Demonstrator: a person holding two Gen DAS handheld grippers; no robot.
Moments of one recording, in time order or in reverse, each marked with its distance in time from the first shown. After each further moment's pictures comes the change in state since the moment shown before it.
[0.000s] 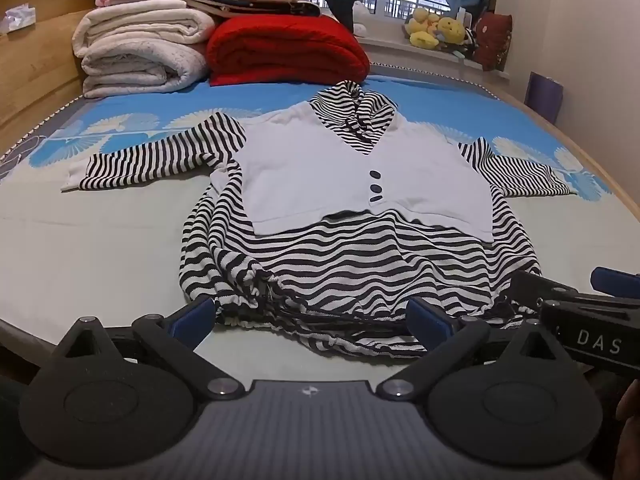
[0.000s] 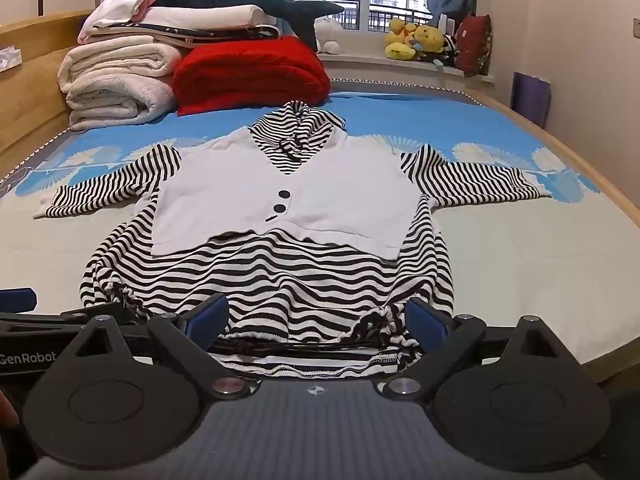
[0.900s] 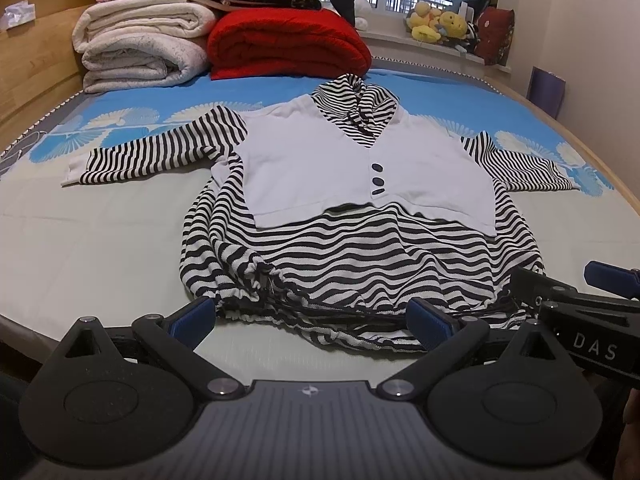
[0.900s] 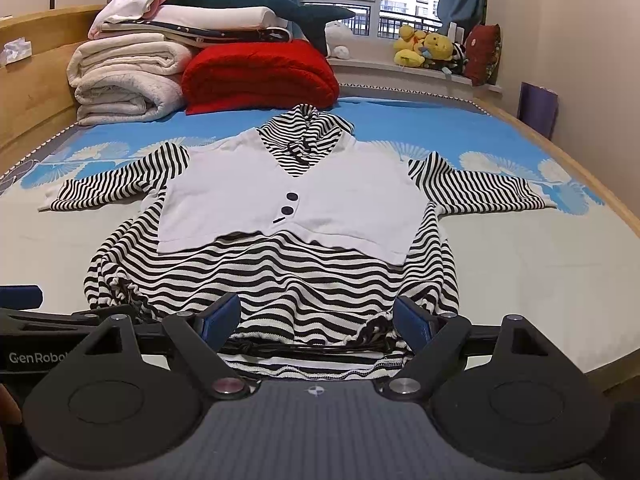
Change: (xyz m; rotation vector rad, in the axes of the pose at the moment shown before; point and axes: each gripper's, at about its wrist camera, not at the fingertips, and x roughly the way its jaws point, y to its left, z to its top) left arm 0.004 0.002 -0.003 -0.014 -0.009 -0.007; right arm 0.000 0.006 -0.003 -0.036 -0.004 0.008
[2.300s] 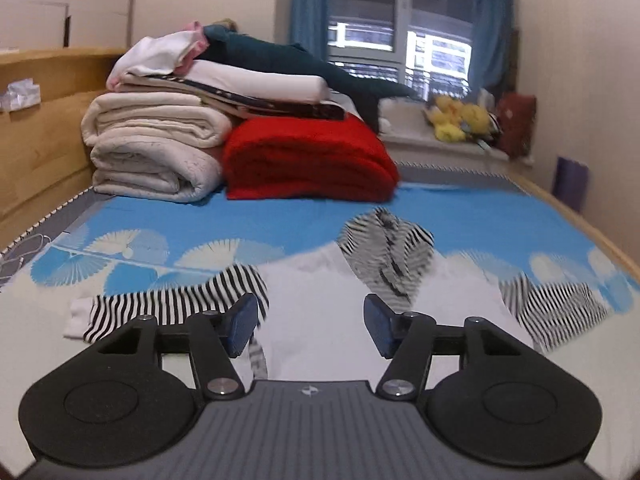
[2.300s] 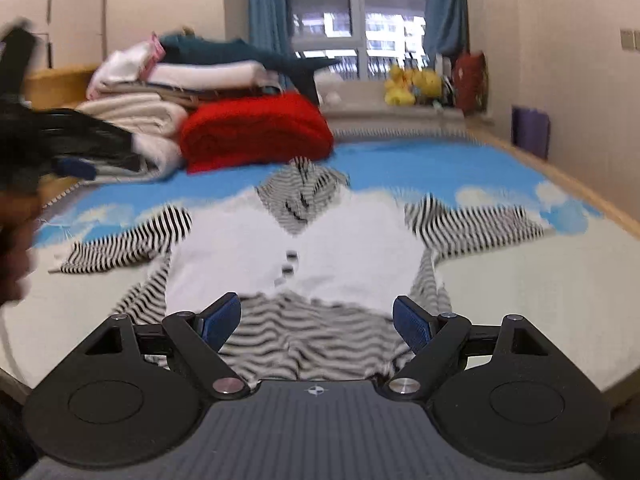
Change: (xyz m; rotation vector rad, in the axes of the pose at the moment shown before) left arm 0.032 0.025 0.206 -0.004 -0.327 0.075; right arm -0.021 -0.024 0.021 0.086 -0.156 0.050
